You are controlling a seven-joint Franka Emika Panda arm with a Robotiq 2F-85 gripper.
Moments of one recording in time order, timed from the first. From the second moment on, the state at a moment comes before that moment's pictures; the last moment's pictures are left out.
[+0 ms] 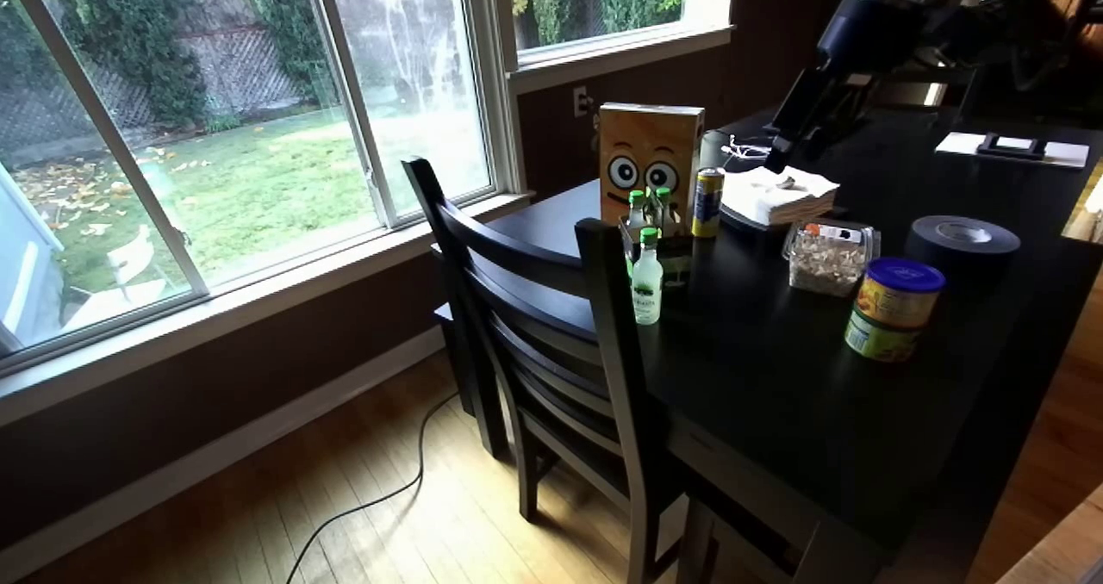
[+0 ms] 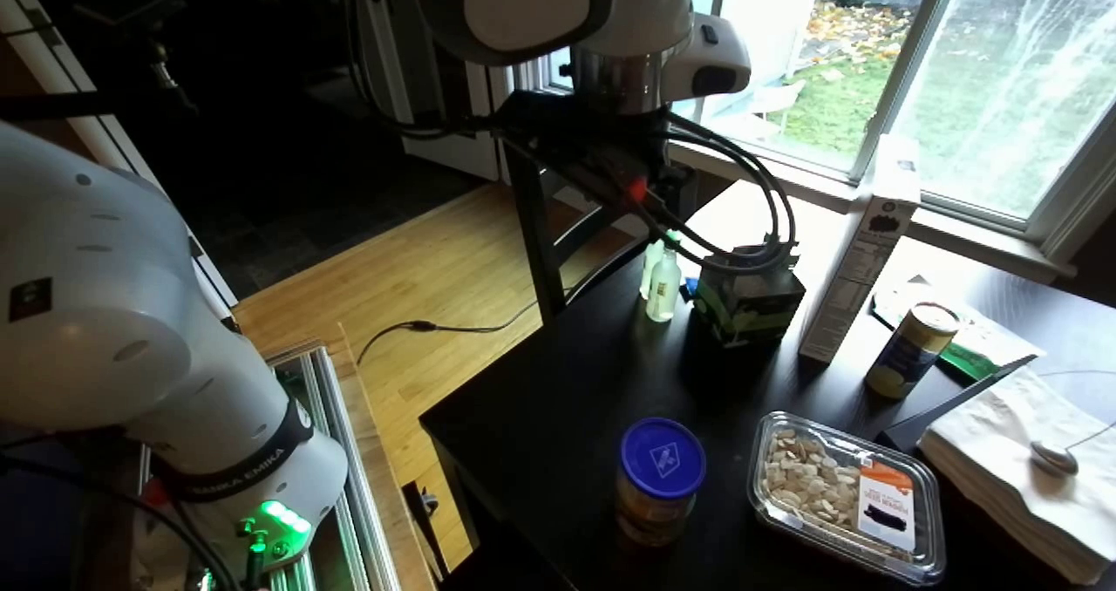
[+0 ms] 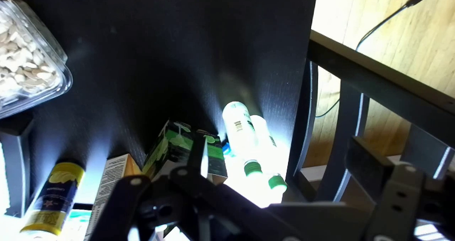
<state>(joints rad) 0.06 -0.43 -0.32 -2.57 0.16 2.34 -0.55</state>
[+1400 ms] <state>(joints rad) 0.01 0.16 -0.08 -2.18 0.25 2.45 -0.55</state>
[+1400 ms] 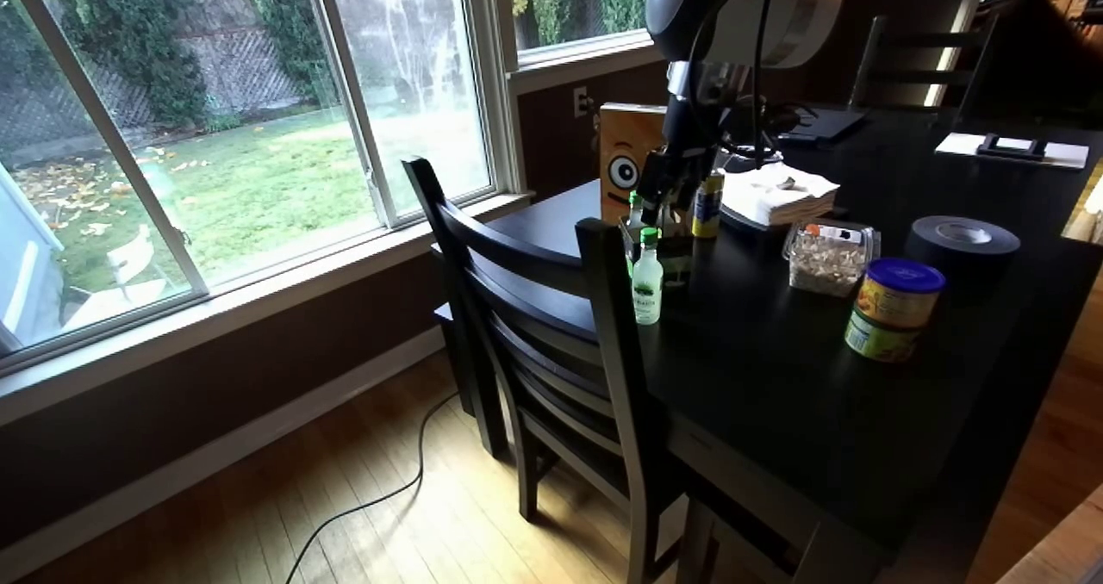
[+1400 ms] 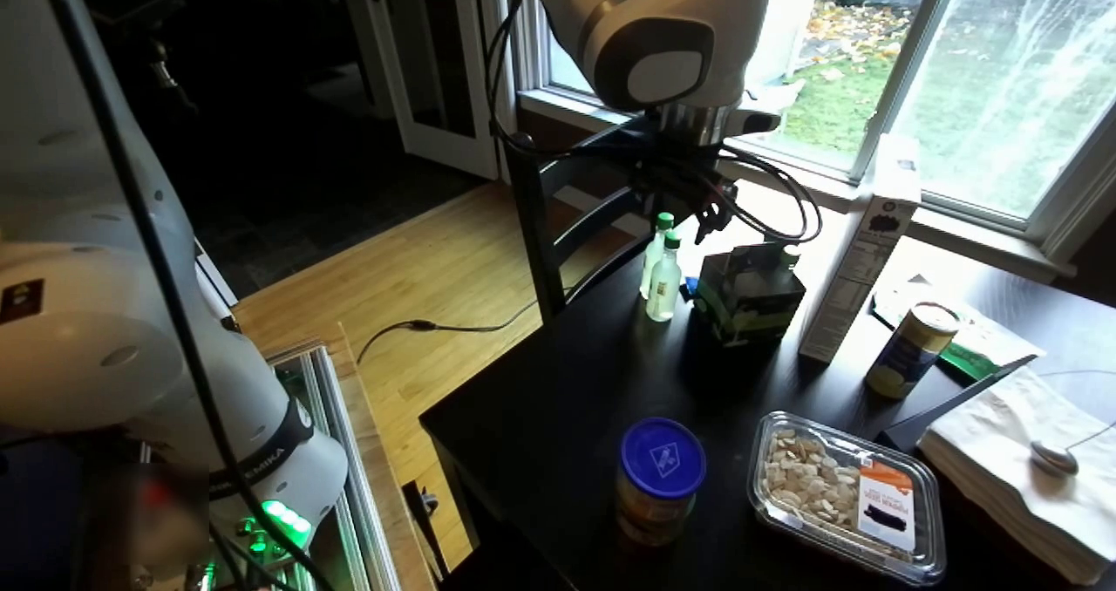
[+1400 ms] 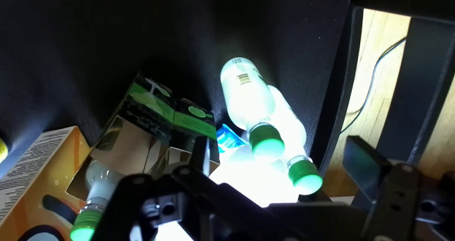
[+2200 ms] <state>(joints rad) -0.03 0.25 -0.02 -2.11 0.22 2.45 -0.53</state>
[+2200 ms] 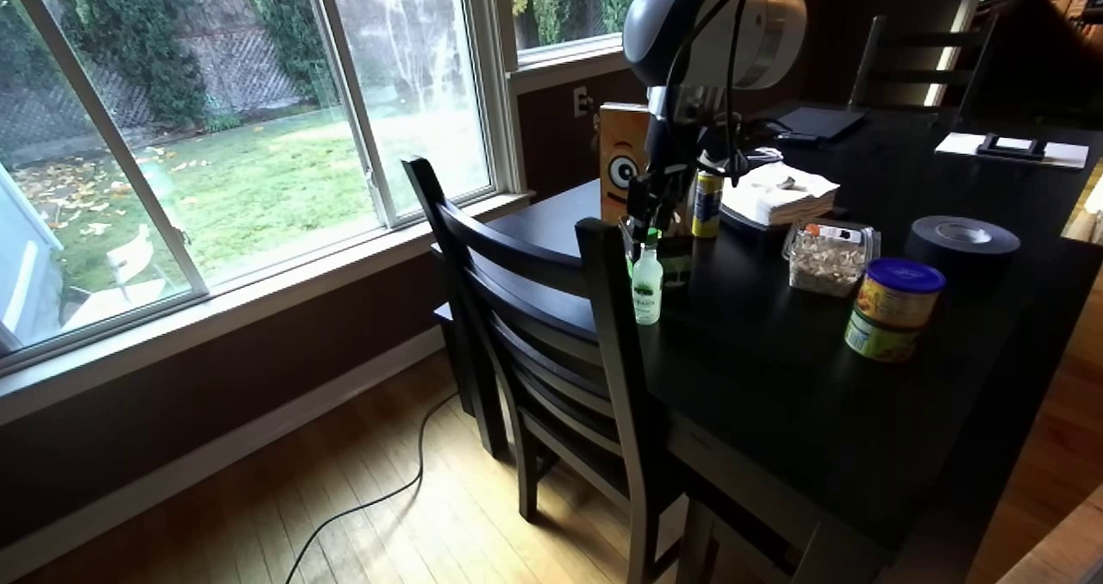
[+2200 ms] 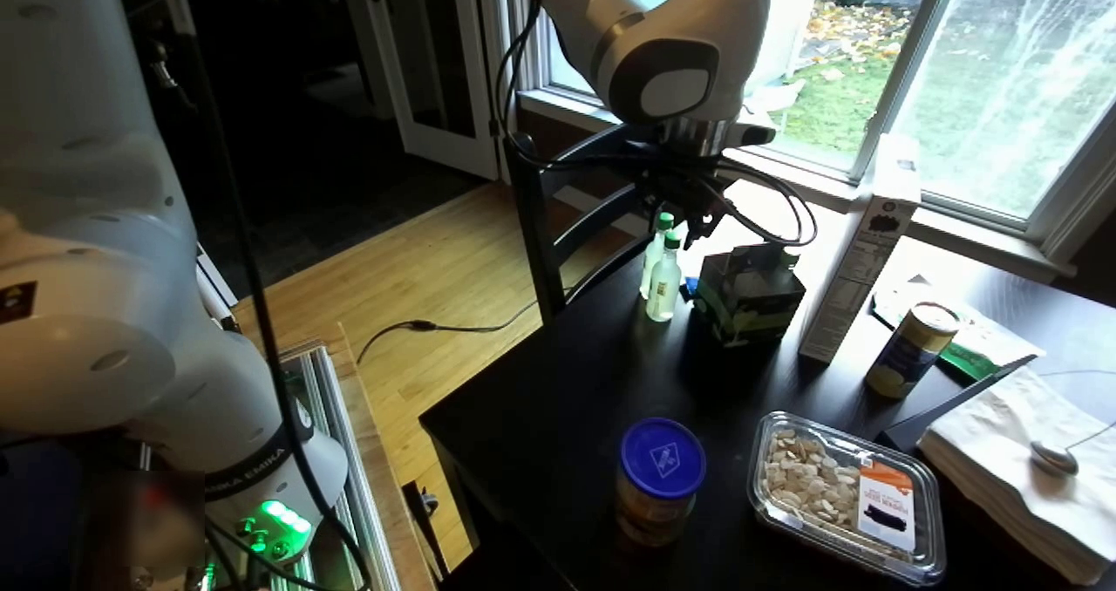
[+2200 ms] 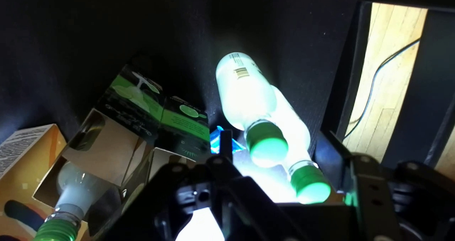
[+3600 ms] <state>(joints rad) -0.03 0.28 0.01 -2.11 0.07 2.49 -0.42</state>
